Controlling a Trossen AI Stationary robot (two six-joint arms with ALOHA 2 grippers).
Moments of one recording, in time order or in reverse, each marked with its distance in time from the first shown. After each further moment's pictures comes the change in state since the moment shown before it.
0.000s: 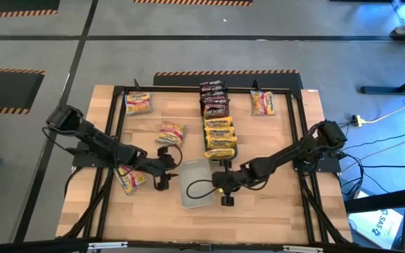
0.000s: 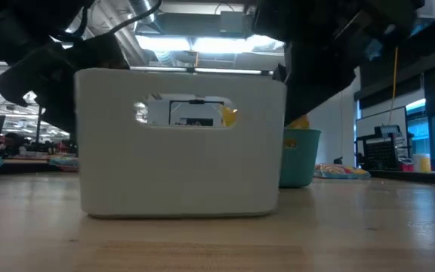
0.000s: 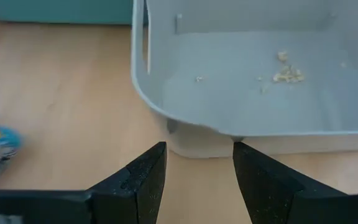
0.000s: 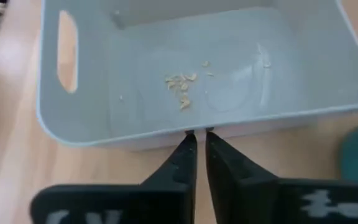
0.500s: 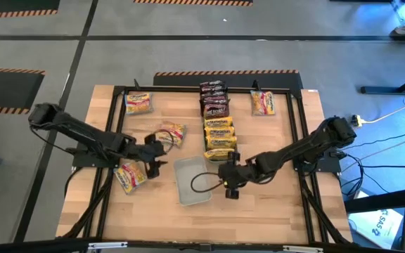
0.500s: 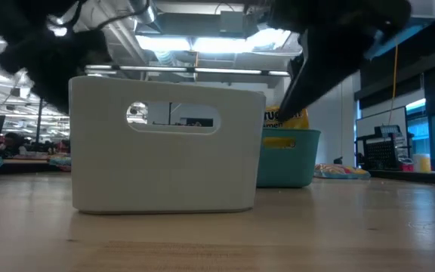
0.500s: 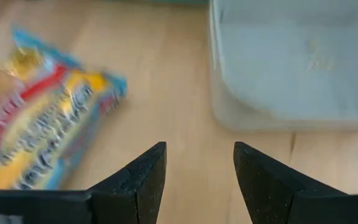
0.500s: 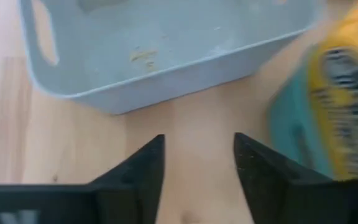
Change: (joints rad) left arm 0.102 -0.348 0.019 -0.485 0.041 -0.019; right arm -0.007 -0.110 0.000 -0.195 0.089 0.060
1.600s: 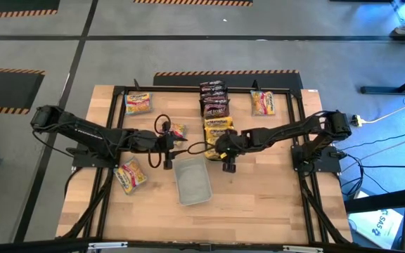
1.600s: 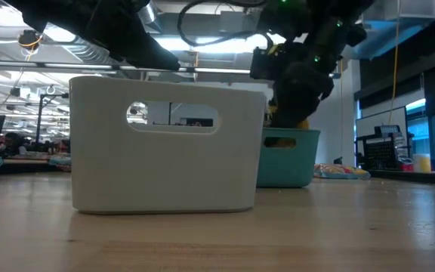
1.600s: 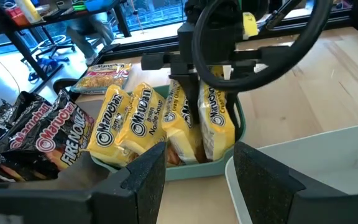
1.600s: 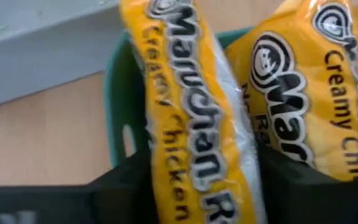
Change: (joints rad) left arm 0.128 0.082 0.062 0.547 -0.033 0.484; right arm -0.338 -0.006 -0.060 0.004 -0.175 -0.265
